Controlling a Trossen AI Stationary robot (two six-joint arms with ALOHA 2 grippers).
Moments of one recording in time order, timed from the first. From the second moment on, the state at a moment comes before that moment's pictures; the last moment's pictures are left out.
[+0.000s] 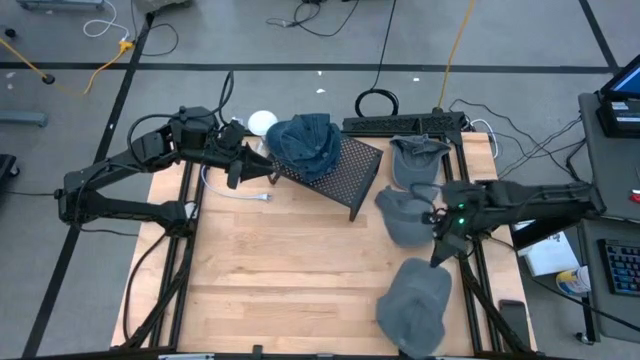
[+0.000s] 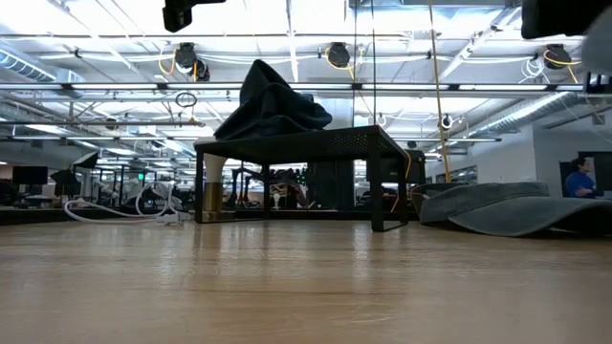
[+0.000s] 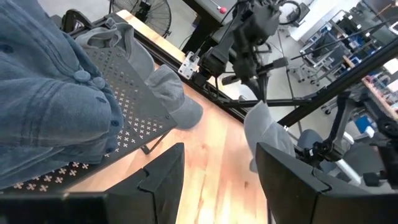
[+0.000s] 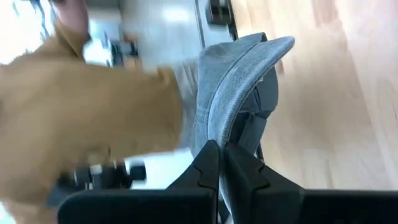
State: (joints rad) left arm 0.38 0.99 1.17 -0.55 0.42 -0.48; right arm 0.03 0.59 0.56 -0.57 -0.91 0.99
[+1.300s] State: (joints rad) left arm 0.38 0.99 1.17 -0.31 0.42 -0.82; right arm 0.03 0.45 0.56 0.04 0.15 1.04
